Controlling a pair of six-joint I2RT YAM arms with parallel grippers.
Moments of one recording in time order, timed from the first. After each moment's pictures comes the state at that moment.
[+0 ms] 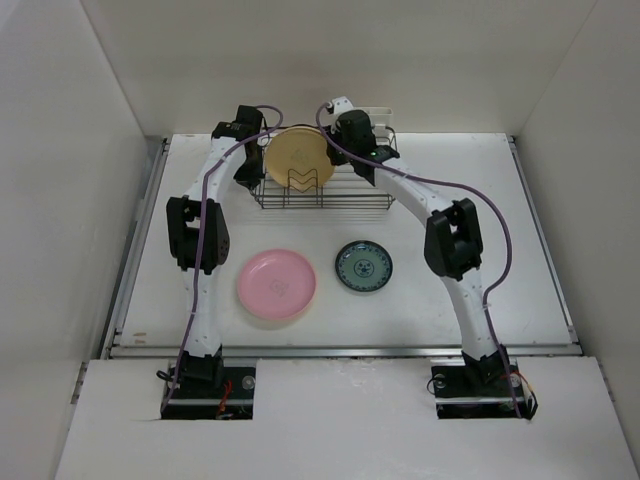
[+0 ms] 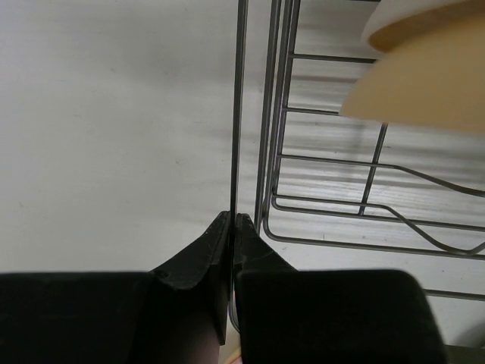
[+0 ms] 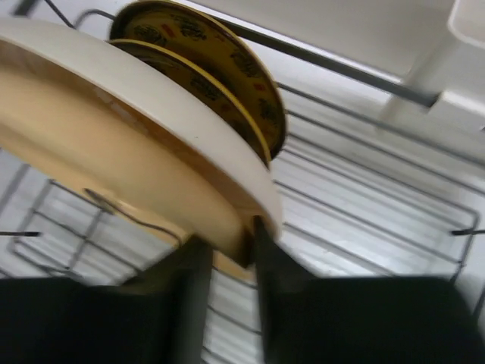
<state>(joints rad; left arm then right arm) -0.18 2.25 2.14 -1.05 -0.15 -0.20 0.53 2.34 2.15 -0.26 0.04 0.09</state>
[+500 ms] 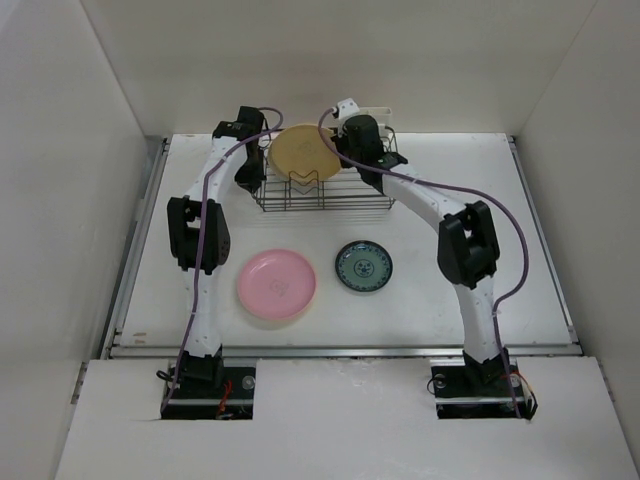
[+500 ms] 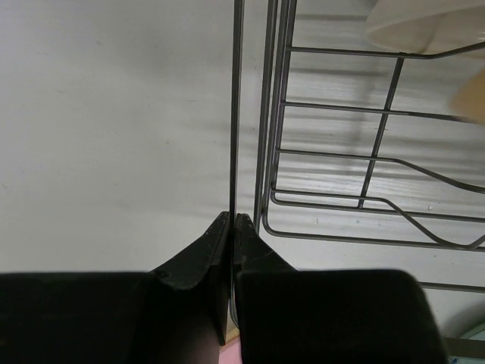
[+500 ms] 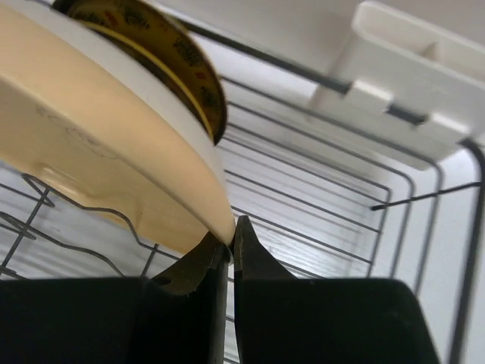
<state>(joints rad) -0.19 2.25 2.15 -1.10 -0.14 -0.24 0.53 2.21 1.94 -0.15 0.17 -0.05</state>
